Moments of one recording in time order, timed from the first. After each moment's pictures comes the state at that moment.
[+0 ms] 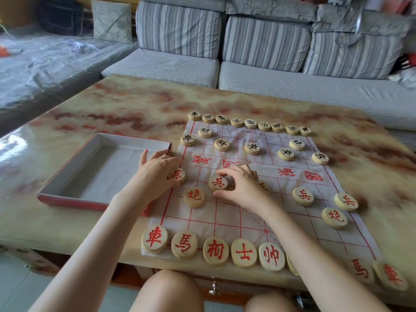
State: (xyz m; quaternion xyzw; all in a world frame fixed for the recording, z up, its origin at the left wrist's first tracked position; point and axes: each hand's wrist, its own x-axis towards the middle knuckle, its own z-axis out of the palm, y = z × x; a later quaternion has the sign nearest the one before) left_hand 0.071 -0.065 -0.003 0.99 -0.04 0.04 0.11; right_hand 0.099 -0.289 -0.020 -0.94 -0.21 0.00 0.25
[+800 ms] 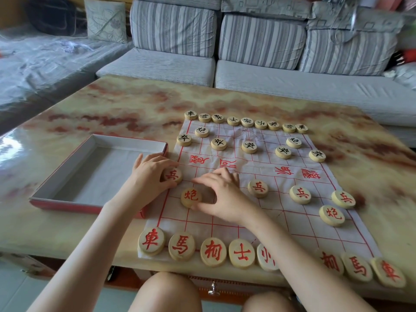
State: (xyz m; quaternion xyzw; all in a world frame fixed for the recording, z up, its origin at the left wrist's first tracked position) left_hand 0.070 -0.056 -0.016 0.98 -0.06 0.10 0.18; right_hand 0.071 -0.266 -0.017 -0.92 -0.32 0.01 0.24
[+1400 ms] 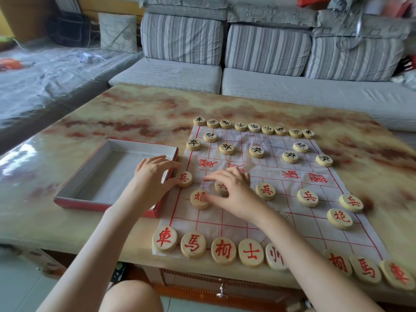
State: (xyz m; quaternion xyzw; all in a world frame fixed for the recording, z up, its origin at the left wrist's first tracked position) left_hand 0.048 -0.047 -0.002 0.96 -0.04 0.14 0.22; right_hand 0.069 -0.265 -0.006 -0.91 -0.31 -0.03 0.27
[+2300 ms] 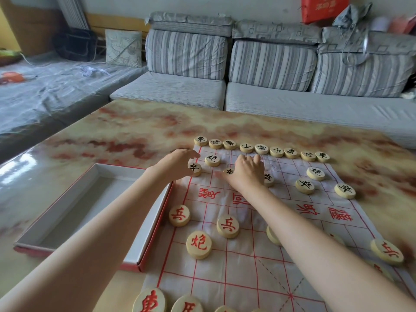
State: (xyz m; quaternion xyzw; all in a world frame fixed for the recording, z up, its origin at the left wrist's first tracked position) left_hand 0.216 -0.058 0.008 0.98 -0.05 -0.01 0.17; right_hand 0.224 -0.247 -0.007 -0.99 -0.05 -0.08 0.10
